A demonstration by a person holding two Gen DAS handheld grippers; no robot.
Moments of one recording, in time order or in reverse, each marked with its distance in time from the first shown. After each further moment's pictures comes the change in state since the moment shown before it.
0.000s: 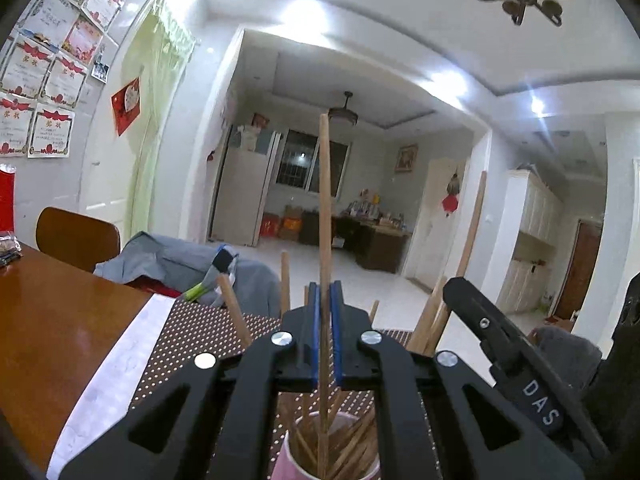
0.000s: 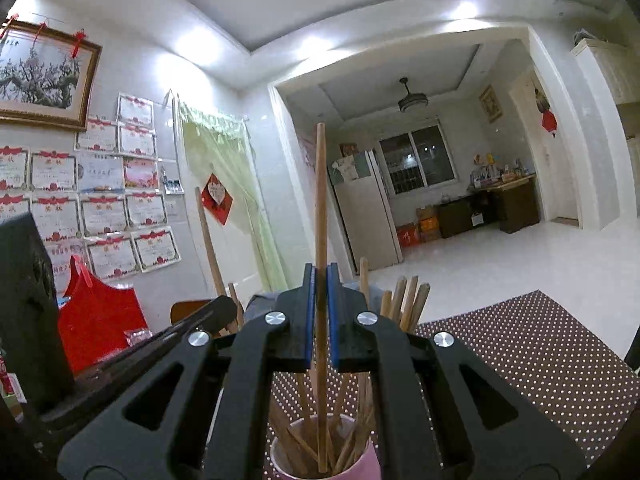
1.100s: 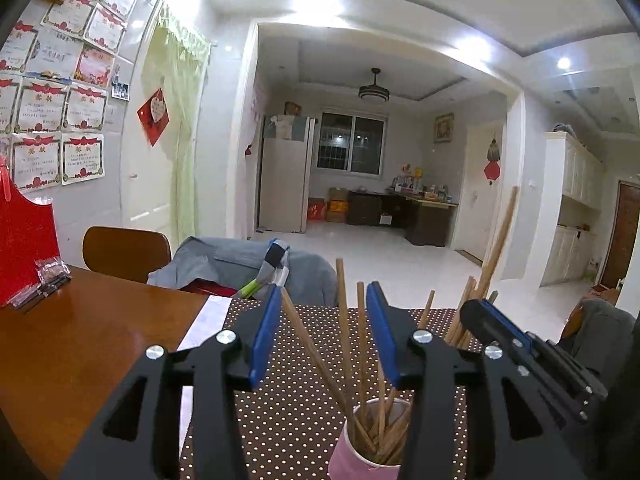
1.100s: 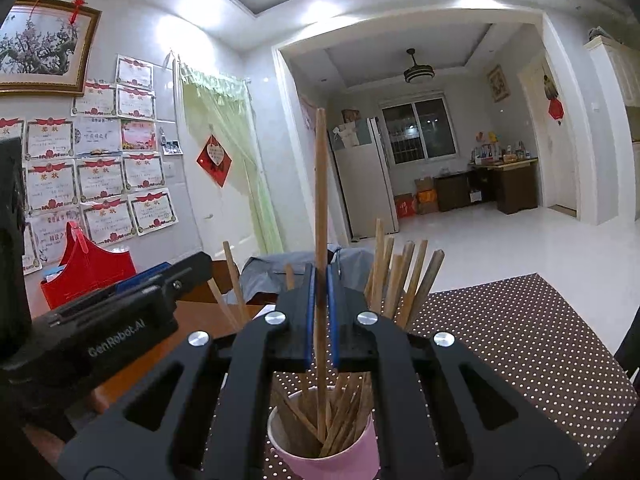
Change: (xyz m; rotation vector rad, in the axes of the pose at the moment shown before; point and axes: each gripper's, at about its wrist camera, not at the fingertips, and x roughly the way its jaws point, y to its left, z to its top) left arm -0.012 0.000 0.019 0.100 0.062 0.192; right arm 0.012 0.013 0.000 -0.050 0.132 -0.015
